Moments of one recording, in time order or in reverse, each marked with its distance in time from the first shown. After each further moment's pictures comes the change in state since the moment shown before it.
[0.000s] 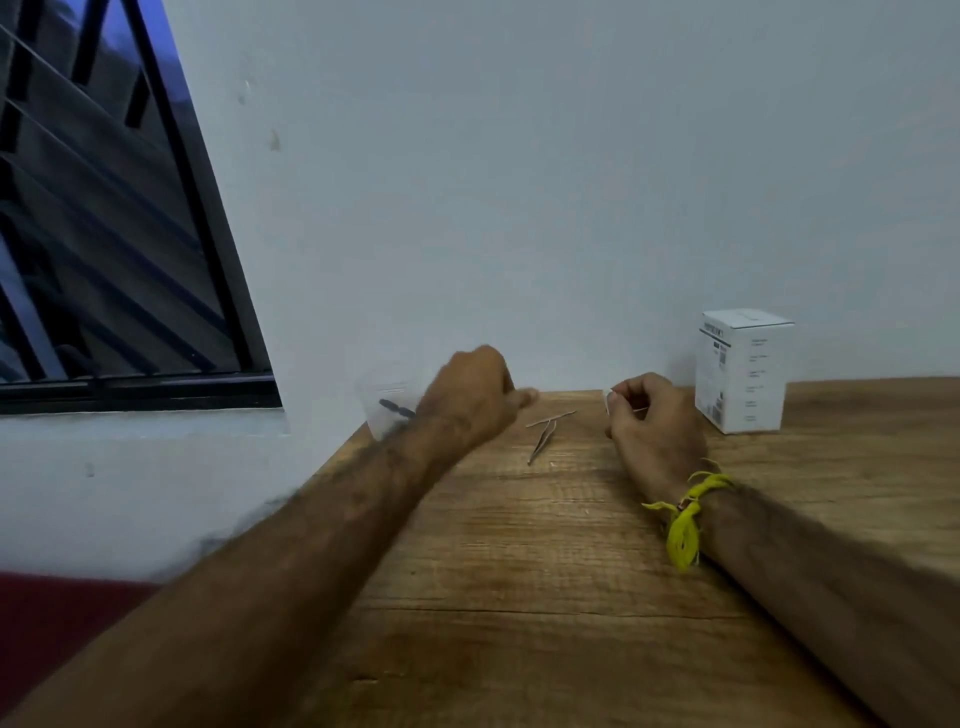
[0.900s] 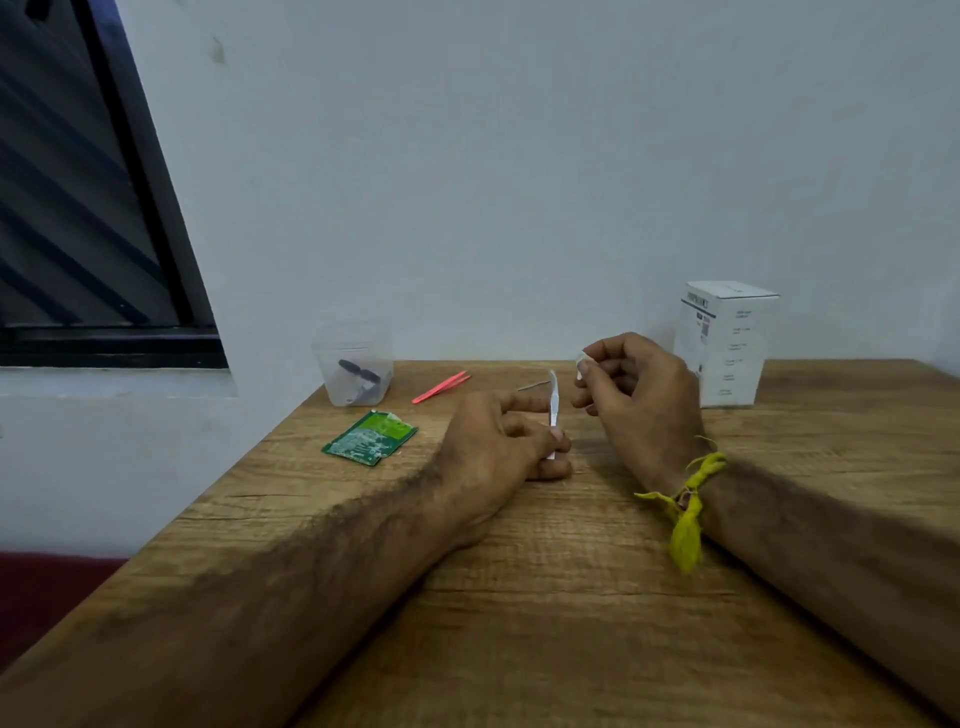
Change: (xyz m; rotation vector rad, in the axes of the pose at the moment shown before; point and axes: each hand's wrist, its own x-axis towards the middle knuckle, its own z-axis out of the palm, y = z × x) left_hand -0.069 0.017 0.052 -1.200 -0.193 -0.213; right_hand -0.010 -0.002 -0.009 0.064 -0.074 -0.197
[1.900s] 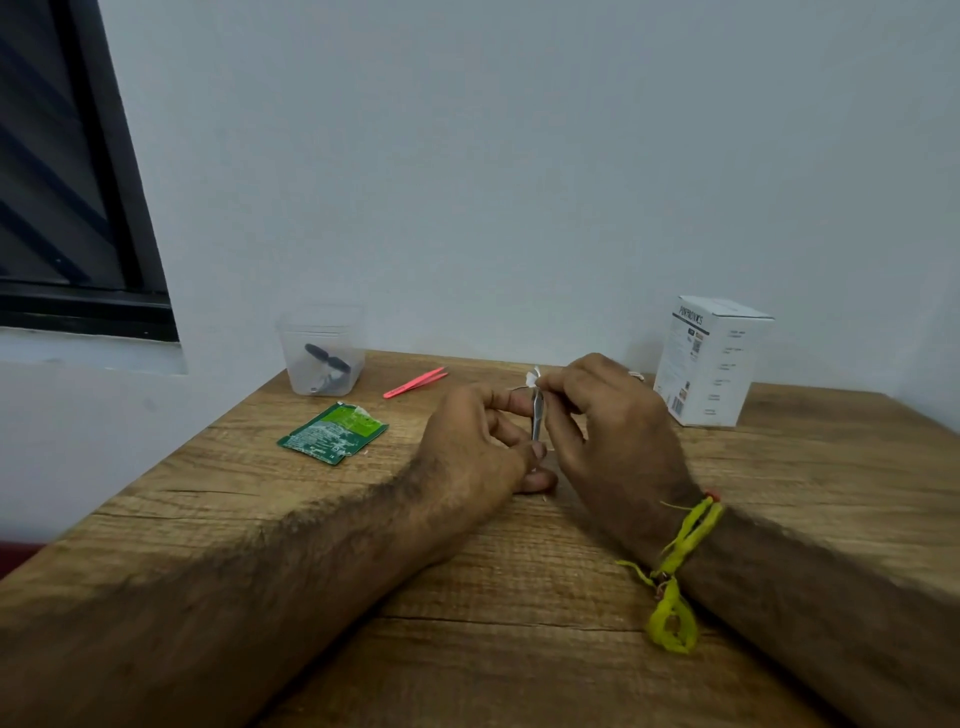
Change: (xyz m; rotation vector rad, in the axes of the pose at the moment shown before) left_hand 0.003 -0.002 0.001 0.102 0.019 0.070; right_hand -0.012 -0.008 0.002 -0.449 -0.079 -0.590
